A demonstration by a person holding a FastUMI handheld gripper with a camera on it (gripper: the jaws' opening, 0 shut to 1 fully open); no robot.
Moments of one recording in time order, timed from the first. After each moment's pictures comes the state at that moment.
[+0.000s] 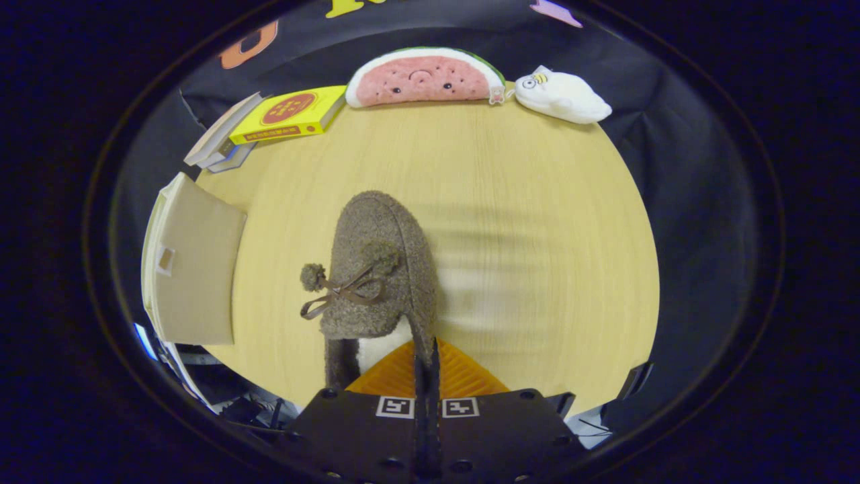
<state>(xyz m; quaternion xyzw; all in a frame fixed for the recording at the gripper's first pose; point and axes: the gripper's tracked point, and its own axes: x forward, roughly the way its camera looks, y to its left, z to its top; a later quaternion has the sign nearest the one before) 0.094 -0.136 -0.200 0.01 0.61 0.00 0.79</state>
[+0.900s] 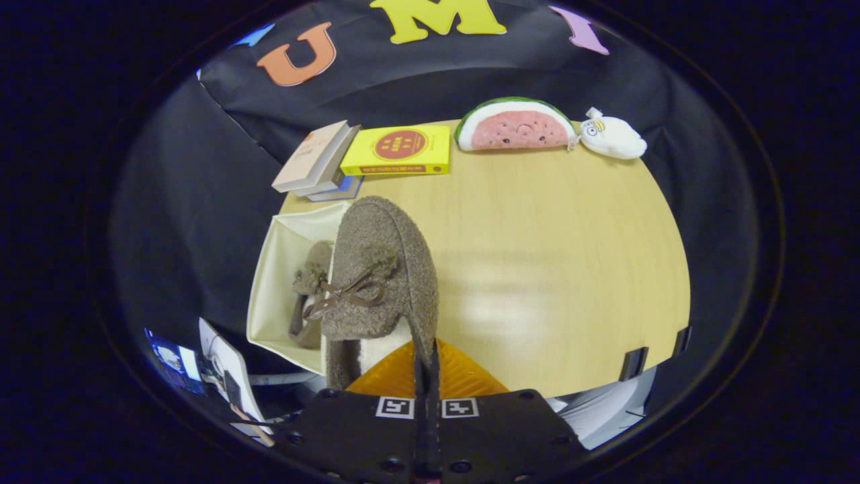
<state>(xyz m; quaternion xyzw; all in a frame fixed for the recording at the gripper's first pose) 0.069 0.079 -0.075 0.11 0.56 0.06 0.82</state>
